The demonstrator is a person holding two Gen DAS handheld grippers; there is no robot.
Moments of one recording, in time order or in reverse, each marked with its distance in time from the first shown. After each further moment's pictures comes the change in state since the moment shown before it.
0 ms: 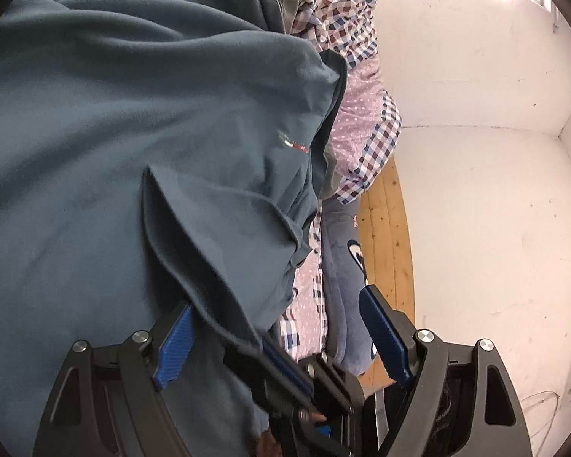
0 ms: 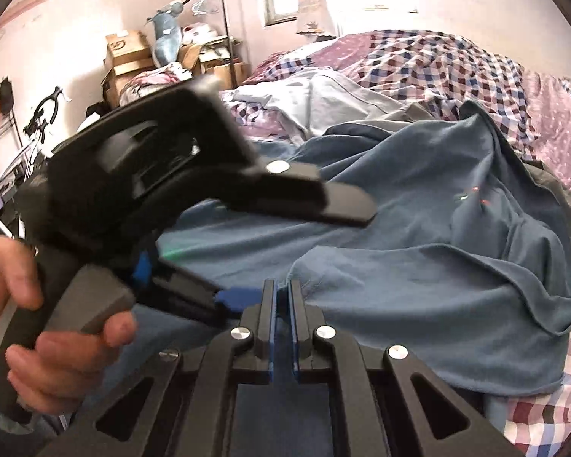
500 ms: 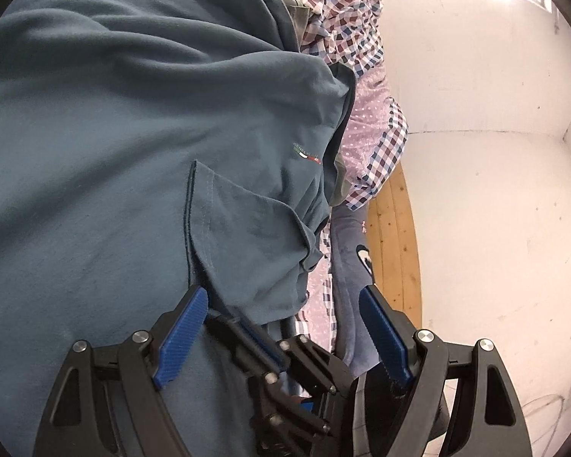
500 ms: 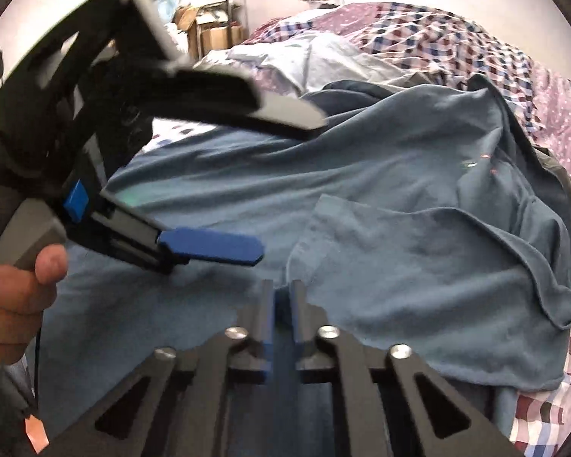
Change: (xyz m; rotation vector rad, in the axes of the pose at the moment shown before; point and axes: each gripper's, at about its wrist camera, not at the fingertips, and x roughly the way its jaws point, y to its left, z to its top) left arm -0.022 0.008 -0.003 0.000 -0.014 0.038; right arm 0.032 -0.004 -0.015 -0.034 0.122 -0.049
